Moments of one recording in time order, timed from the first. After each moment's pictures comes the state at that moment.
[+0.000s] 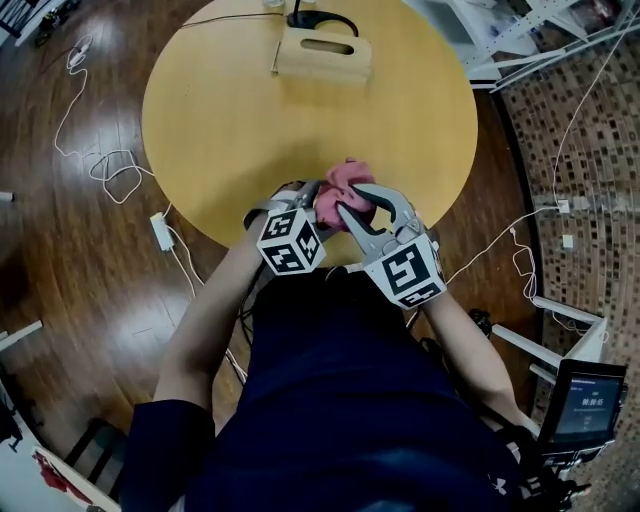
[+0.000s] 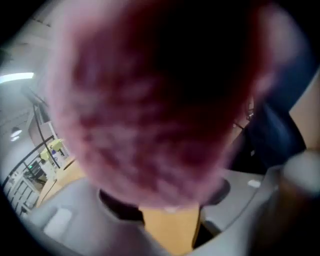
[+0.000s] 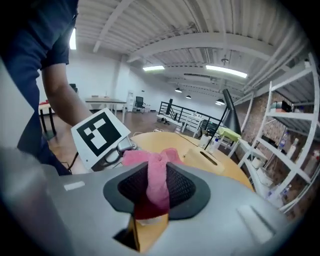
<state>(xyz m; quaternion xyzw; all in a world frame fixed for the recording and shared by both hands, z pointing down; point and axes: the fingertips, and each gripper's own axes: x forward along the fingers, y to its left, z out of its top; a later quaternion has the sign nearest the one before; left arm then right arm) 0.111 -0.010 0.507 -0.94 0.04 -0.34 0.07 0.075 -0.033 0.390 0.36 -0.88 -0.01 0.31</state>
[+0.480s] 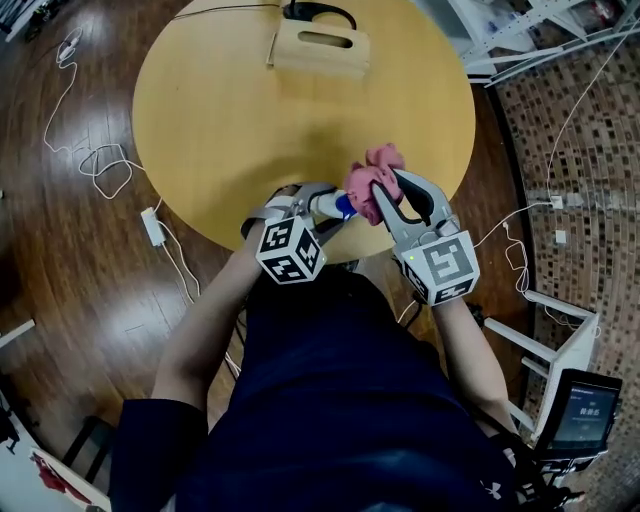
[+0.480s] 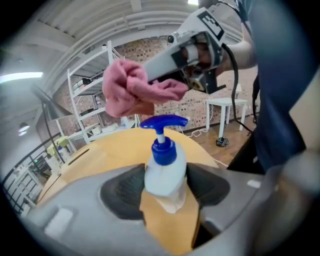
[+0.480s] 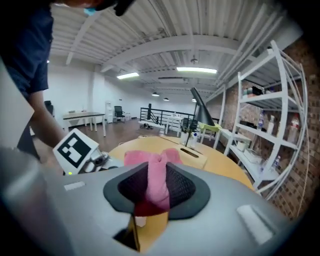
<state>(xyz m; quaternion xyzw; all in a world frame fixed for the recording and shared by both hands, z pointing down) 0.112 -0.011 0.504 -0.94 0.08 -0.32 0.06 0.134 -0.055 0.369 0.46 -0.85 0.06 0.24</state>
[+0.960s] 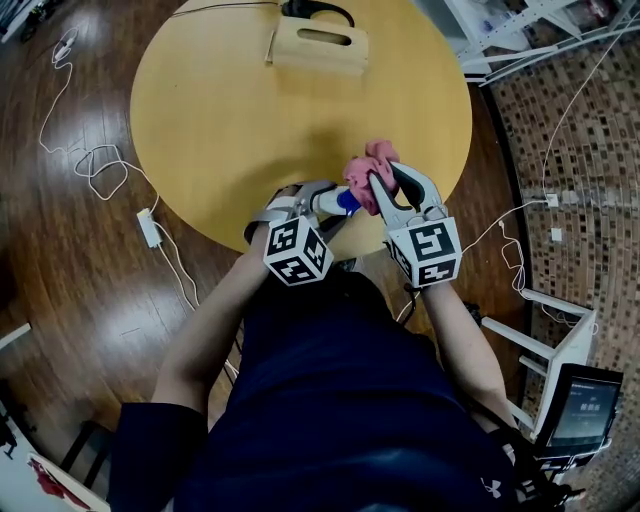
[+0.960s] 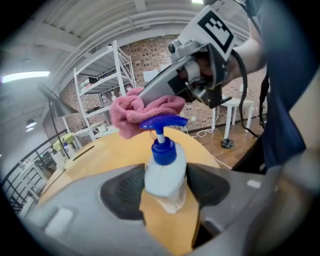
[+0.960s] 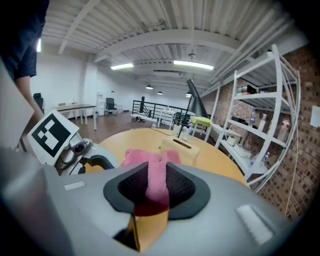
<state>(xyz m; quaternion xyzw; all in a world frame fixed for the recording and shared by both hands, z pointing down) 0.112 -0.007 0.508 -0.94 0.11 -0.32 0.05 0.146 -0.064 0.408 0.51 -0.82 0.07 0.27</state>
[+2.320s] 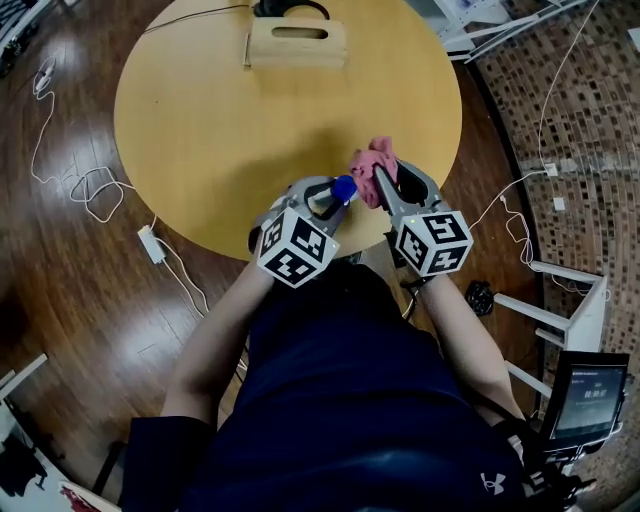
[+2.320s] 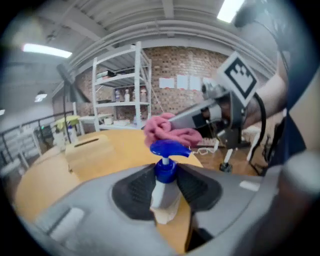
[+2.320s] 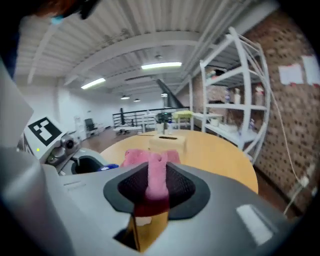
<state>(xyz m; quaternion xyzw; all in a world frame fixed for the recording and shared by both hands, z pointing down) 0.114 -0.027 0.471 -0.95 0.15 -0.26 -0.07 0.178 -0.061 0.421 0.59 -0.77 0.19 0.16</state>
